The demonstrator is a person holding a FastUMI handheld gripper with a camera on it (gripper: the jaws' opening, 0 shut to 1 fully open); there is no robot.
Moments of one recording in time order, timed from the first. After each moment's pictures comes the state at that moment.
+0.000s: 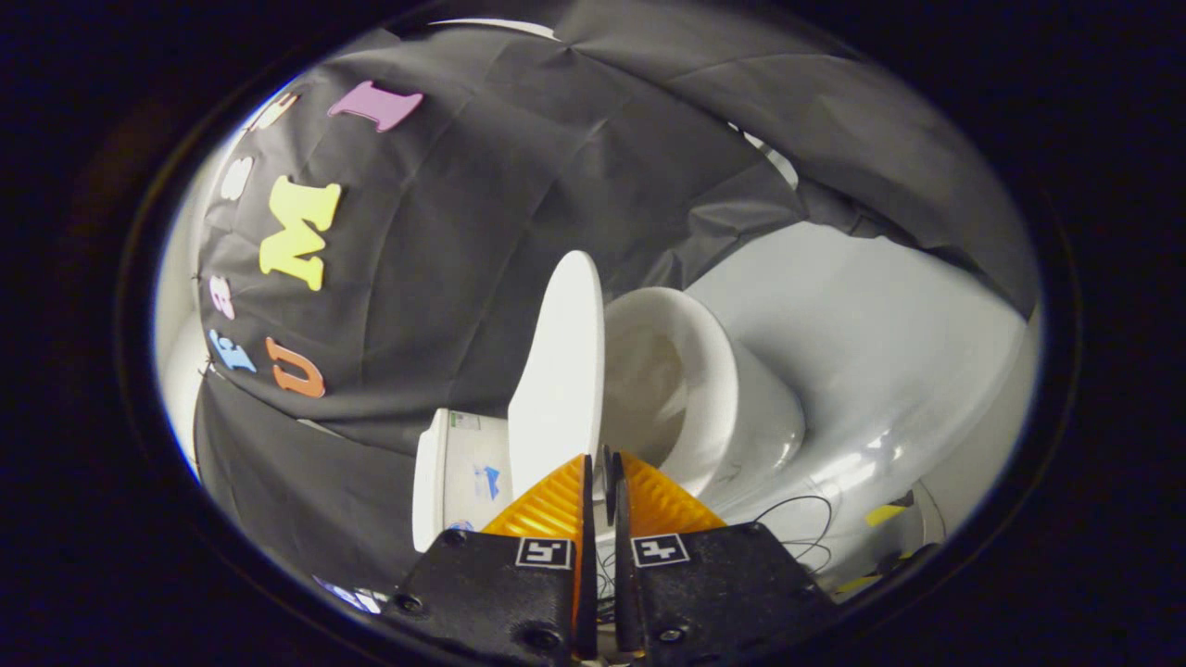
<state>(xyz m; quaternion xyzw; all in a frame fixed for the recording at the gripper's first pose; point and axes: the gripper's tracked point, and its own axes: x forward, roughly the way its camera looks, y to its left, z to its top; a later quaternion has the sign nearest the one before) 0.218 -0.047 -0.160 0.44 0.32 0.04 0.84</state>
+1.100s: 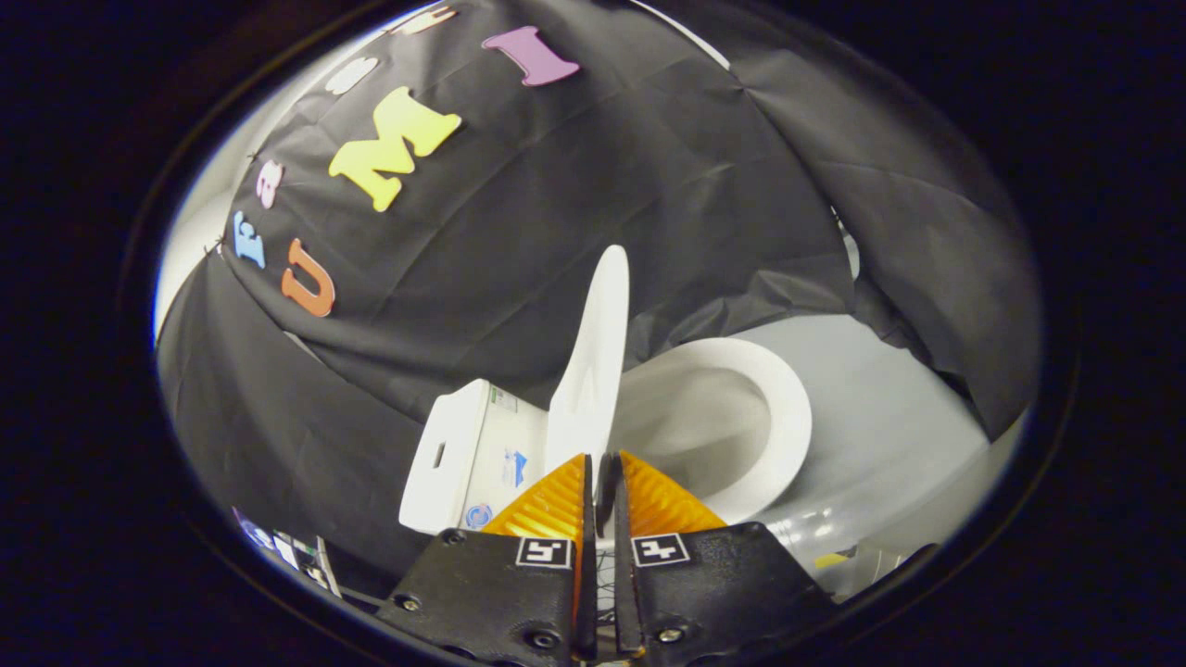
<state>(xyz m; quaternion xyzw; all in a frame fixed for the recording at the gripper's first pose) 0.221 0.051 -0.047 0.28 0.31 0.06 0.91</state>
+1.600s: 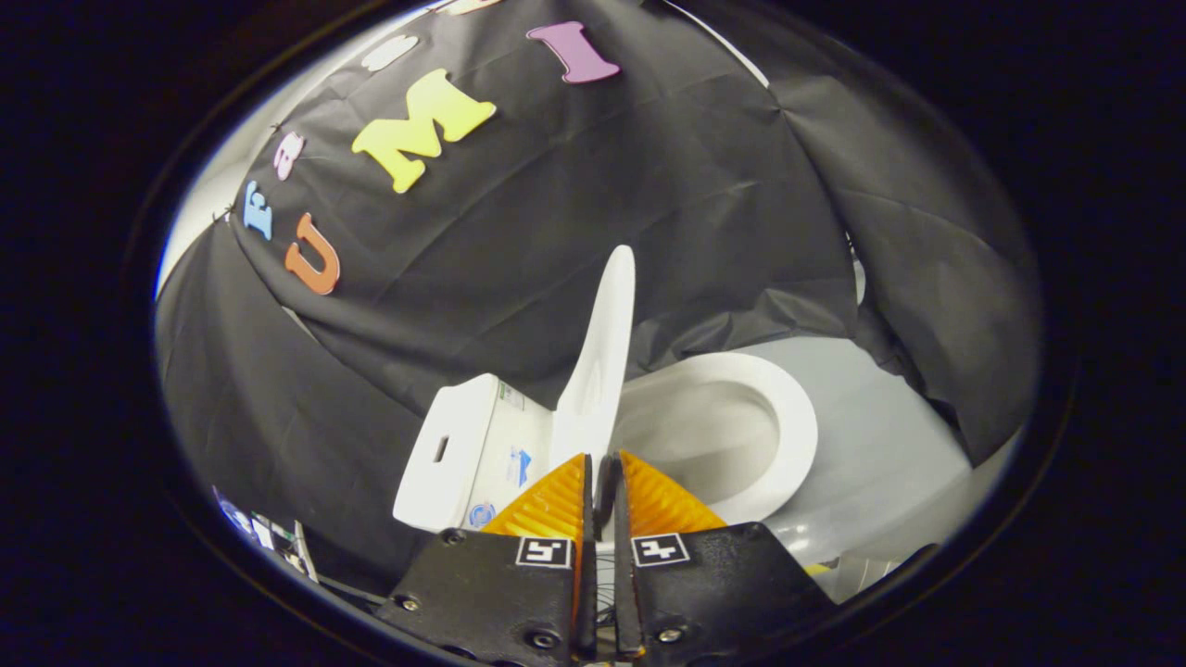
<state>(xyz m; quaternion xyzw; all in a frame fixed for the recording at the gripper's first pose) 0.222 0.079 -0.031 0.23 0.31 0.05 0.92</state>
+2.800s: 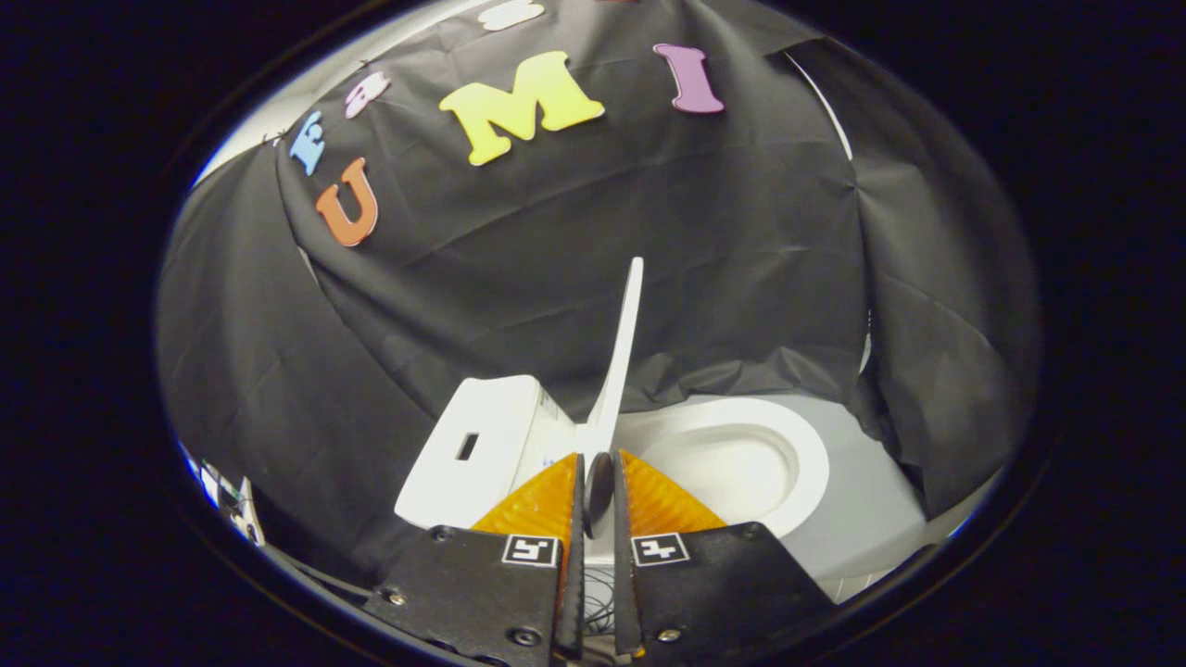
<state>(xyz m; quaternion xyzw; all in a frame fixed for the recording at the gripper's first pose) 0.225 0.198 0.021 0.11 0.27 0.05 0.95</state>
